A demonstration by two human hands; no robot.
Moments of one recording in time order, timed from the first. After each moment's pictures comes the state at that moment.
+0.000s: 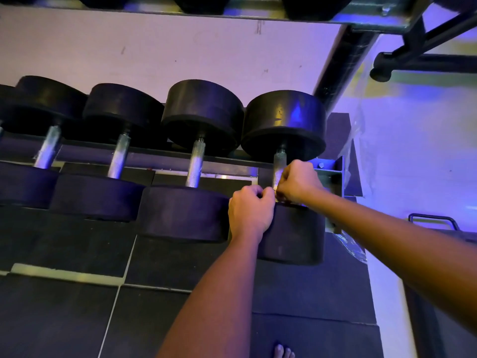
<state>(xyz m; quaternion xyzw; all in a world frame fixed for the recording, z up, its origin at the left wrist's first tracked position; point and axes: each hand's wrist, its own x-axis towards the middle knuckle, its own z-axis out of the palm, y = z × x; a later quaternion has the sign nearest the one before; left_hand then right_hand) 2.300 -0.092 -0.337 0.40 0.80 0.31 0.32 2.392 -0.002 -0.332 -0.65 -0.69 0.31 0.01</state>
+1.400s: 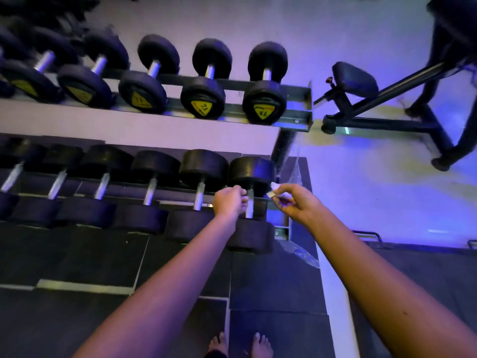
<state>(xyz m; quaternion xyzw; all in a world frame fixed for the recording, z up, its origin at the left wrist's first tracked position) 2.308 -0.132 -0.081 0.13 0.70 0.45 0.54 2.452 -0.095 -0.068 -0.59 -0.14 0.72 0.35</state>
